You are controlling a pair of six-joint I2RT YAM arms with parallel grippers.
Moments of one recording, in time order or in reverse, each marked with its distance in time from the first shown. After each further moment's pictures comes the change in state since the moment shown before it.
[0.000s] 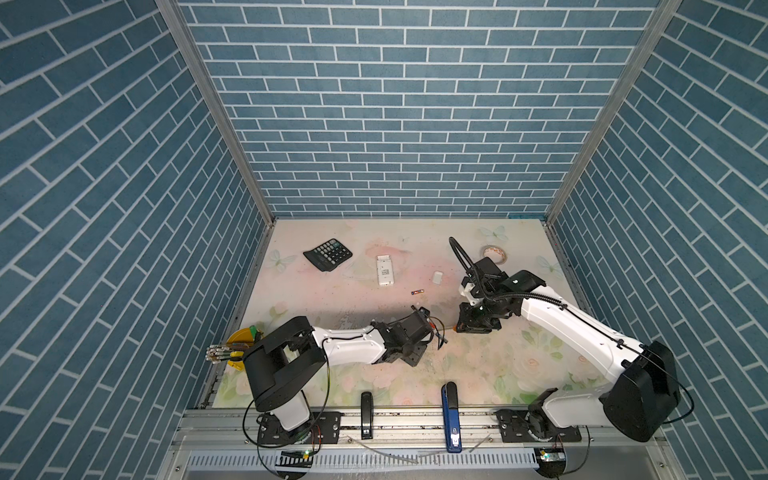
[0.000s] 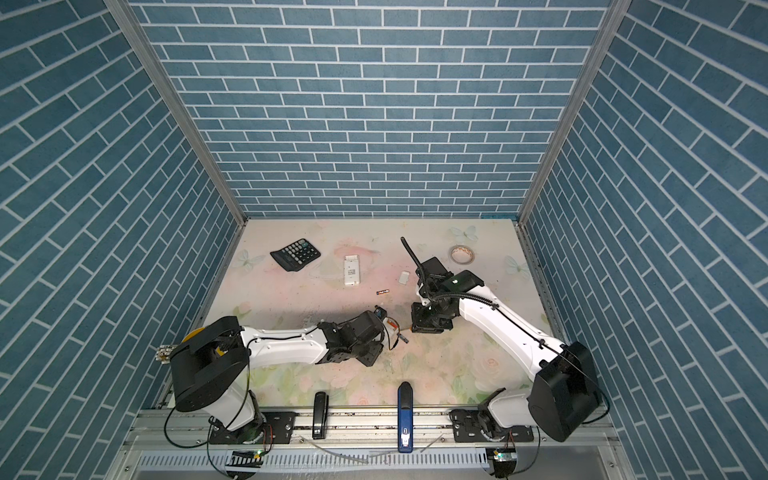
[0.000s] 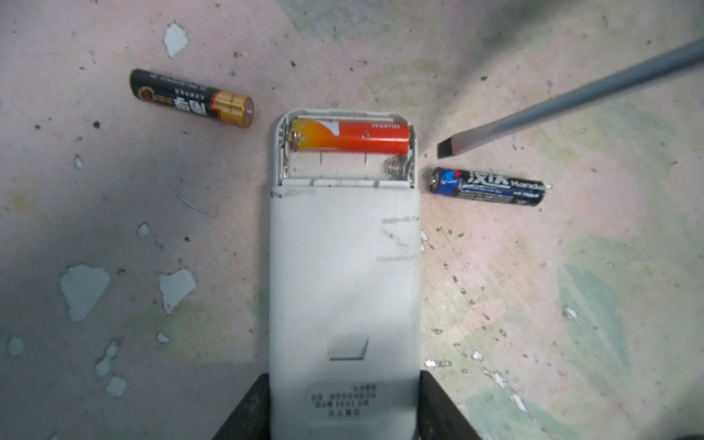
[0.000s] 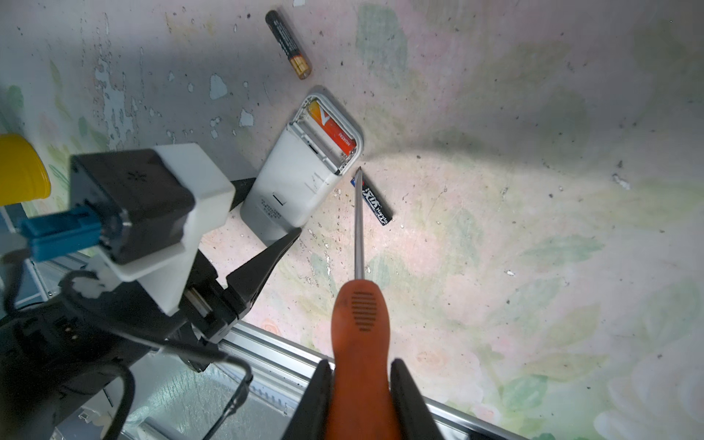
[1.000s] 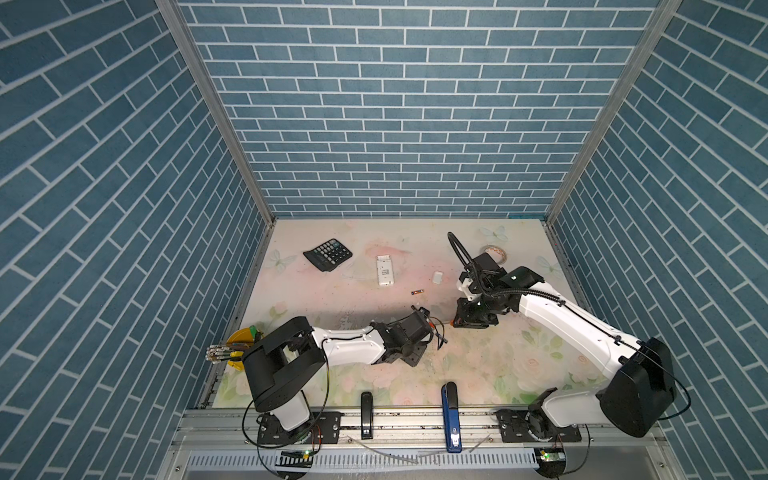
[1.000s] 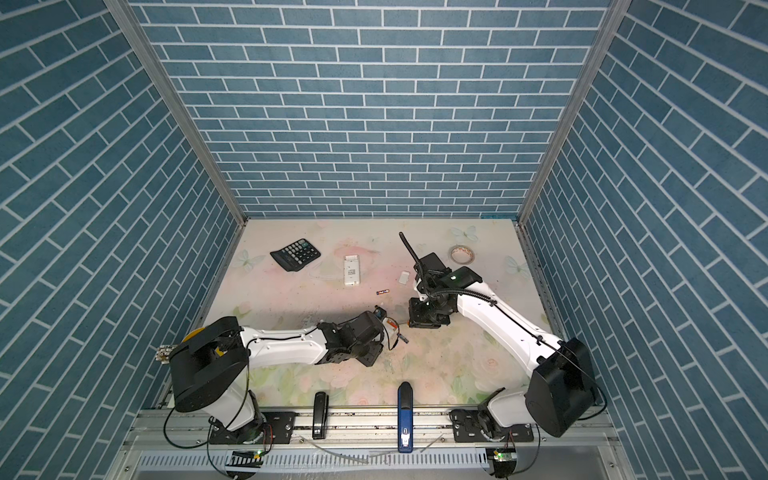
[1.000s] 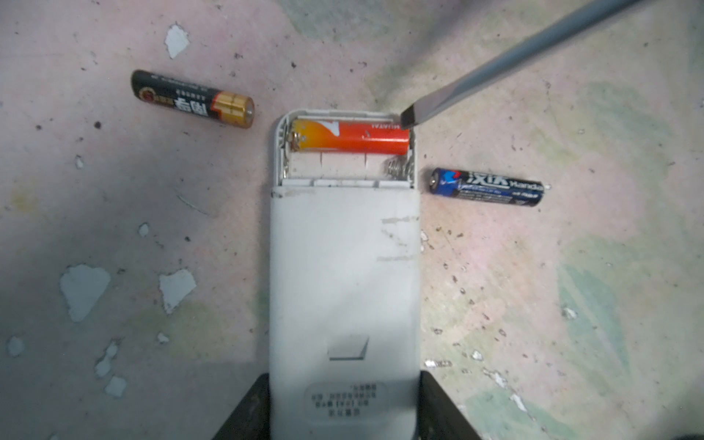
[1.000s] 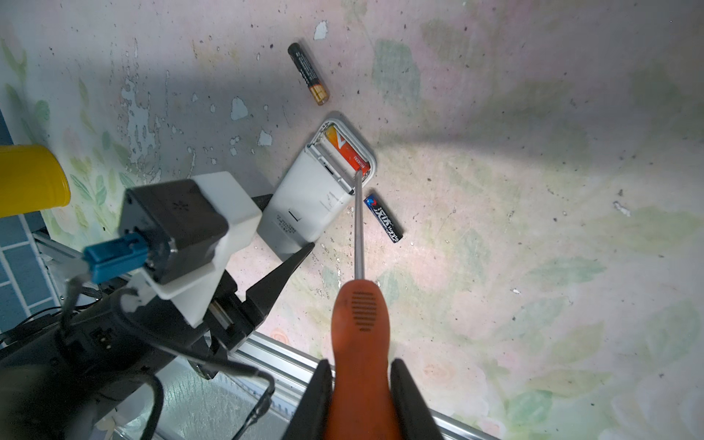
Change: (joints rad) left arm 0.000 -0.003 -0.007 0.008 0.000 -0.001; right arm 0.001 0.026 0.024 0.018 -0.004 -0.002
